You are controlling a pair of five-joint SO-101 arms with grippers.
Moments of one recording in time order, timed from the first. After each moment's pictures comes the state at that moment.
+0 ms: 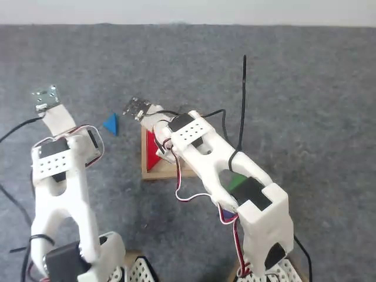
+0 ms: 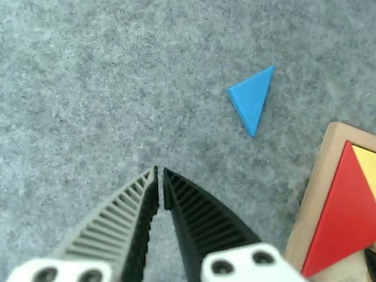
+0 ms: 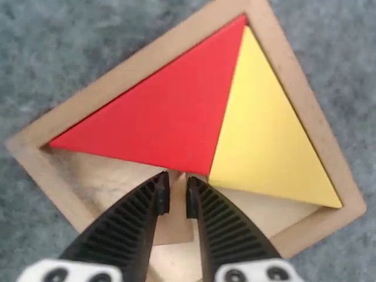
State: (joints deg) left arm -26.0 -20.4 47.8 49.3 11.4; right arm -41.3 24.3 2.3 55.4 25.1
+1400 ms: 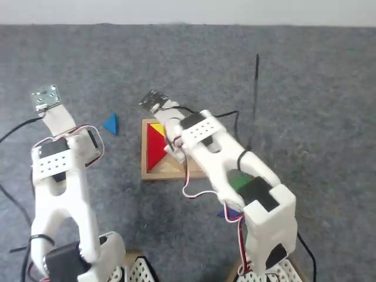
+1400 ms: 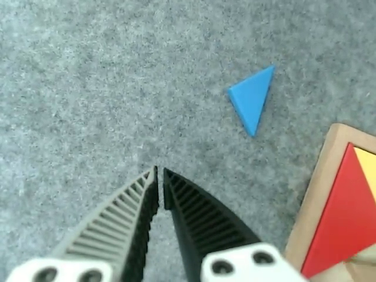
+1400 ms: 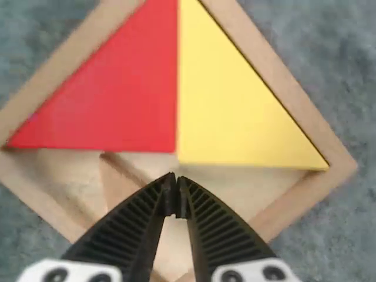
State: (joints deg) left arm -26.1 -20.4 47.8 49.3 11.4; right arm -38.3 22.5 6.9 53.7 17.7
